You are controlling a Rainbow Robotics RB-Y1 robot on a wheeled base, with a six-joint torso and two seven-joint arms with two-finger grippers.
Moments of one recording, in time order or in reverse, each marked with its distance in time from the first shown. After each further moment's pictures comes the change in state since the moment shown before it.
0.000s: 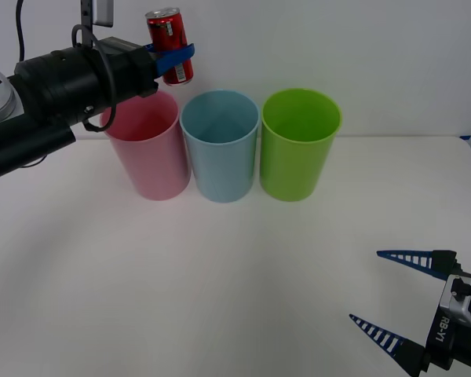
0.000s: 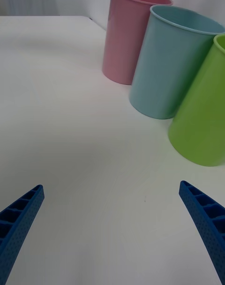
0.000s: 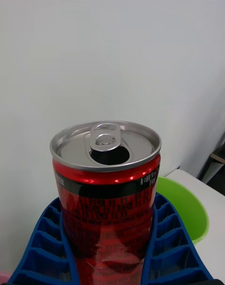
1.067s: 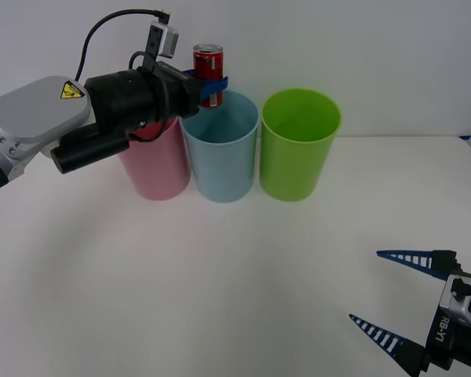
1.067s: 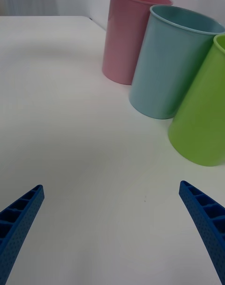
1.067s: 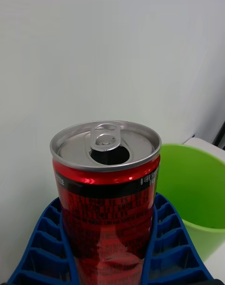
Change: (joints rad) right arm 0.000 0.000 0.000 0.000 0.000 0.000 0.000; left arm -0.156 -0.203 -0.166 0.280 -0.140 -0.041 -0.034
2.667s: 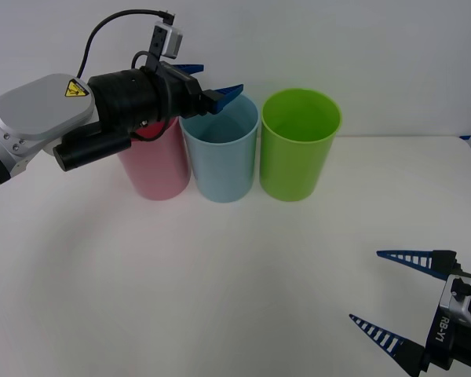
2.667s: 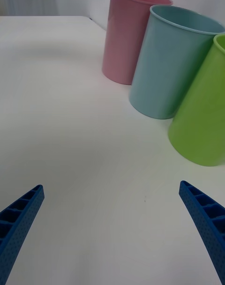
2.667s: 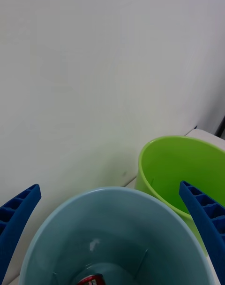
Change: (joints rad) right arm 0.000 0.000 0.000 0.000 0.000 0.000 0.000; left arm -0.030 0.000 -0.031 0.018 0.003 0.005 -0.002
